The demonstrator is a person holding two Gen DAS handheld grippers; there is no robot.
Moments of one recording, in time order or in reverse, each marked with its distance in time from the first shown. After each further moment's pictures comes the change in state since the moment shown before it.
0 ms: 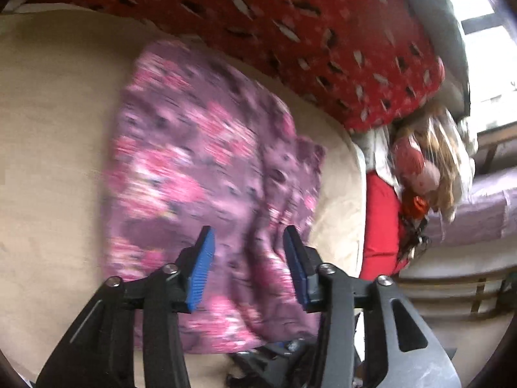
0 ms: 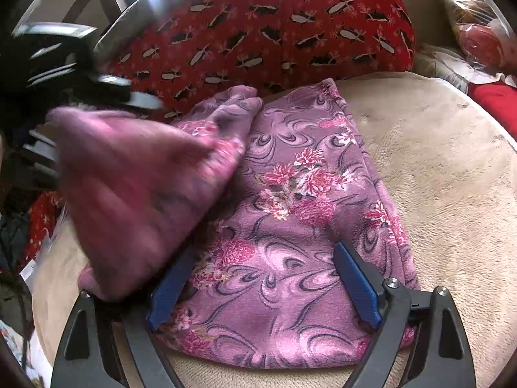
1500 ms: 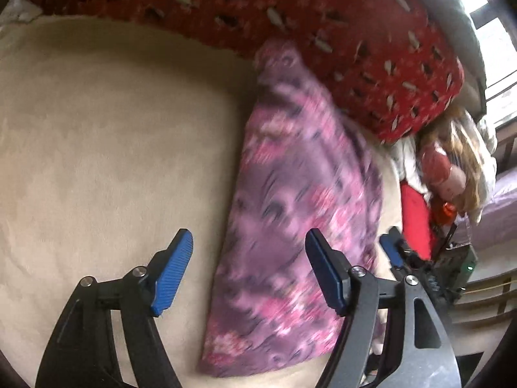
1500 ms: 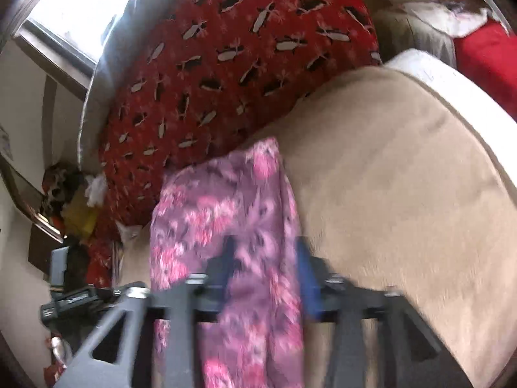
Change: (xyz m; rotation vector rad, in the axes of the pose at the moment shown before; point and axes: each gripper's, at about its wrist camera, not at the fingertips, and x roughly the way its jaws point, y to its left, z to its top) left arm 0.019 0.022 0.003 0.058 -0.090 0.100; right arm 0.006 -0.101 0.095 0.273 0.062 0.154
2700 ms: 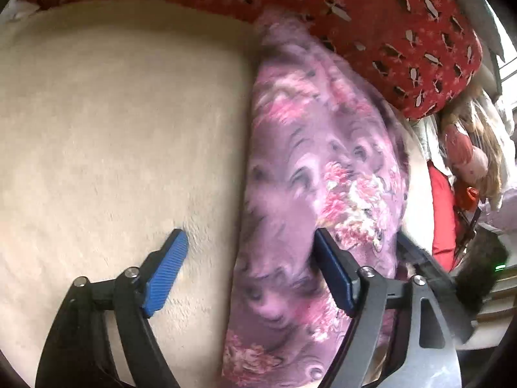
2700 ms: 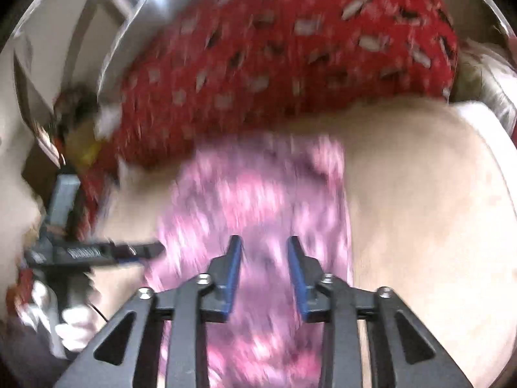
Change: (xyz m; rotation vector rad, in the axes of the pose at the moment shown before) left arm 0.034 0.020 -0.032 0.047 0.028 0.087; right arm 0.023 0.021 -0.020 -0.377 0.229 -0.076
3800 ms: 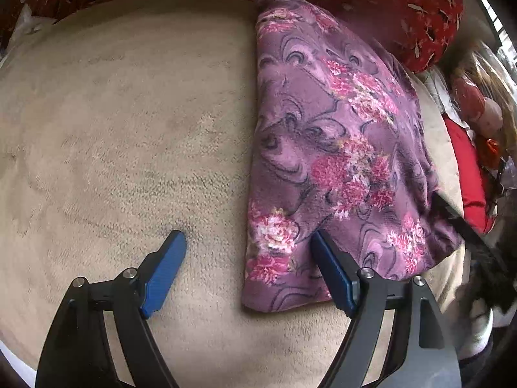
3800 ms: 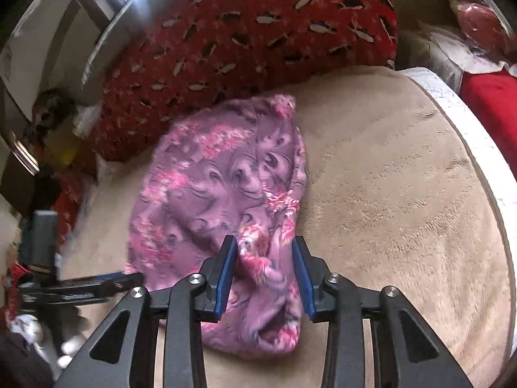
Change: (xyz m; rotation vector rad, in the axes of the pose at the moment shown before) left arm -0.023 0.002 -0.083 0.113 0.007 0.151; right arm -0.042 -0.005 -0.050 0.128 -0.071 -0.080
